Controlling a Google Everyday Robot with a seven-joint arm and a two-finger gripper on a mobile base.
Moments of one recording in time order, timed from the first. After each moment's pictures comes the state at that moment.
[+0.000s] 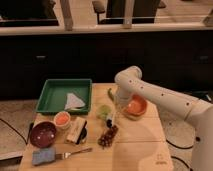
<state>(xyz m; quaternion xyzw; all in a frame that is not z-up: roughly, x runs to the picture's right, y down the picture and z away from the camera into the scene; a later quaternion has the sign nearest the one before) 0.094 0.118 0.828 -0.27 -0.21 -0.45 0.82</state>
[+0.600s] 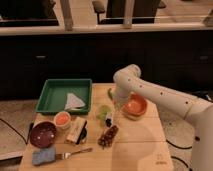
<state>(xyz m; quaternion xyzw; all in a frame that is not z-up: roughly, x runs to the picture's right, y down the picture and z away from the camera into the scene) 0.079 0.108 0.818 -0.26 -0.22 -0.47 0.81</state>
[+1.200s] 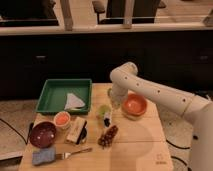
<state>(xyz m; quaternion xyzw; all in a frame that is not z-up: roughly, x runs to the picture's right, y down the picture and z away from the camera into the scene) 0.060 0.103 0.813 -0.25 -0.23 -0.50 0.80</state>
